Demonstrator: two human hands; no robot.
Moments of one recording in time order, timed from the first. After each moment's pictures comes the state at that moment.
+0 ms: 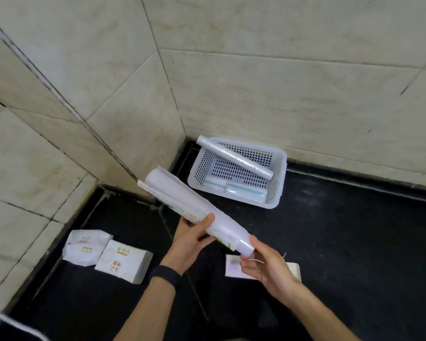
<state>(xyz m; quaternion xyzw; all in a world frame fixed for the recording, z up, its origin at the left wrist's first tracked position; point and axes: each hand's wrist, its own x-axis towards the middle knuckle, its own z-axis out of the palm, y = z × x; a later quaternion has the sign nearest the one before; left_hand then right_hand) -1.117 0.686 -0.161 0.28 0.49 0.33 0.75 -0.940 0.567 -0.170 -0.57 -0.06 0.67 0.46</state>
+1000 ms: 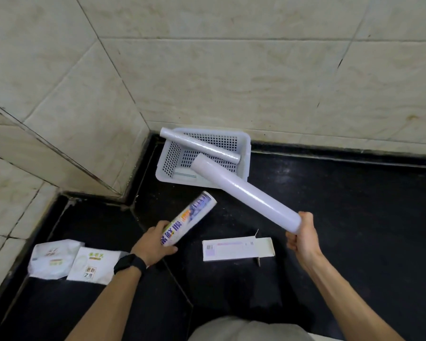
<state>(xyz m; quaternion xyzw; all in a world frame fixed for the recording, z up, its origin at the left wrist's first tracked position) -1.170 0.706 -0.213 0.75 0.54 -0.16 0.35 -0.839 0.514 -0.192 -0.73 0.02 0.43 0.53</state>
